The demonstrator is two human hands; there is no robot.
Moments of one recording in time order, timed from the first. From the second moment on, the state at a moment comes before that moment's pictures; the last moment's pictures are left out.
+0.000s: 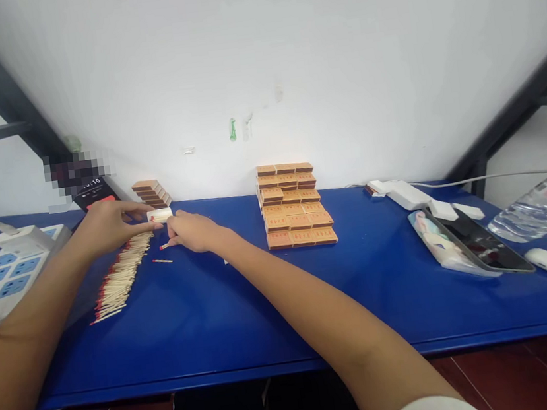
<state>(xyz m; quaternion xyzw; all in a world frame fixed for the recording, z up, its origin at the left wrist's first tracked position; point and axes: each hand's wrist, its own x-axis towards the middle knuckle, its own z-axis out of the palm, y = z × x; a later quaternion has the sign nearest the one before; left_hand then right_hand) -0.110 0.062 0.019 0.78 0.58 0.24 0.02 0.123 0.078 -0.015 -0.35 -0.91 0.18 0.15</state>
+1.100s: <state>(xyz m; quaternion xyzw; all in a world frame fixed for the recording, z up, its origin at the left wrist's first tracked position) -0.115 0.067 0.017 0.79 0.57 0.23 0.00 0.106 0.032 0.008 -0.35 -0.93 0.11 0.01</state>
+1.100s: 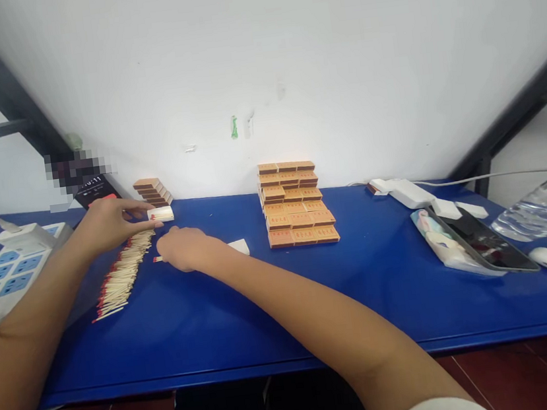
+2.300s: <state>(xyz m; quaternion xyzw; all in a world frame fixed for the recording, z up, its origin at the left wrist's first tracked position) -0.116 0.065 0.024 0.77 0.59 0.25 0.01 0.085 -0.001 0.008 -0.21 -0.93 0.22 0.19</state>
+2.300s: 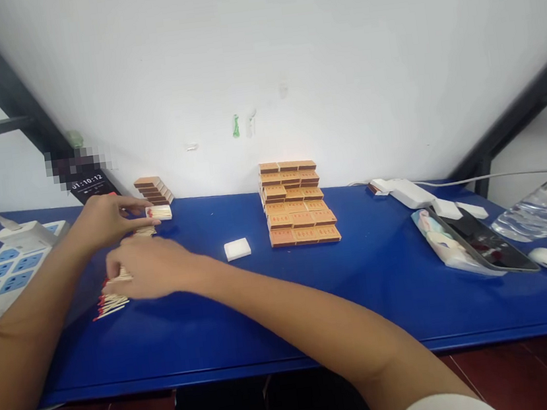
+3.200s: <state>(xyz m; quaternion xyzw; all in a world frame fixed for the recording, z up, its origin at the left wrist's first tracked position) -0.117 0.067 0.021 0.78 0.58 0.23 0.01 0.072 -0.045 0.002 -0.22 -0.97 0.03 0.03</state>
